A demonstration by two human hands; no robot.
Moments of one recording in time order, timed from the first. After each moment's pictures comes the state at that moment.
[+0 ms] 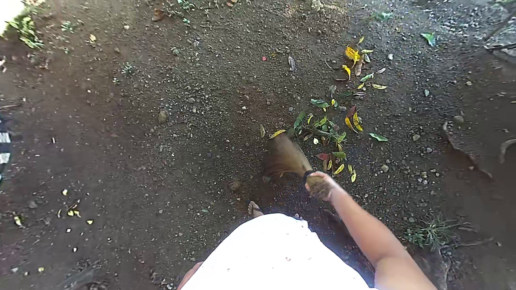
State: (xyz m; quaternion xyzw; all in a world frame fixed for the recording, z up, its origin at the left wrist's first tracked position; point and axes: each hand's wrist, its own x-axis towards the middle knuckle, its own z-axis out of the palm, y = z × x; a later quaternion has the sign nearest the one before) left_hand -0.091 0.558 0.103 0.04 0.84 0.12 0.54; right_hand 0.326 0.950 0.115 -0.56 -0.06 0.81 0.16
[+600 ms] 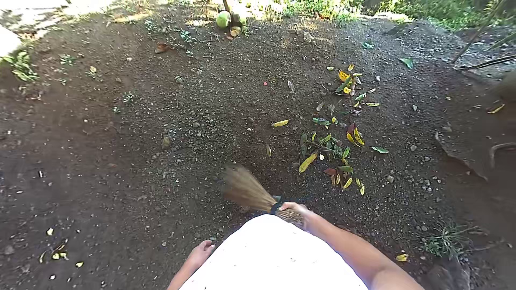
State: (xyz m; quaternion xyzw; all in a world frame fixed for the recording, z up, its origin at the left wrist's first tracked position) left_hand -0.257 0.717 0.068 0.32 0.78 -0.06 0.53; right_hand 0.133 0.912 0.154 -0.42 -0.06 0.90 0.05
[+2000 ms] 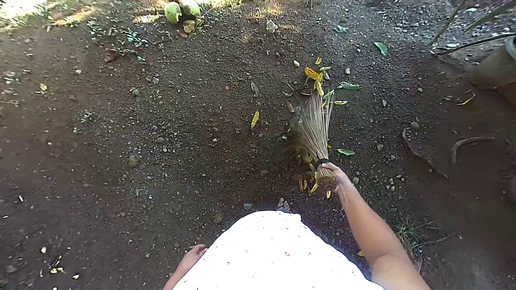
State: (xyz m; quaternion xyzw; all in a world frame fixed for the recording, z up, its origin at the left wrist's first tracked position) left_hand -0.058 0.866 0.109 0.34 0.78 -0.12 0.52; right_hand 0.495 1.178 0.187 -0.59 -0.02 0.72 0.36
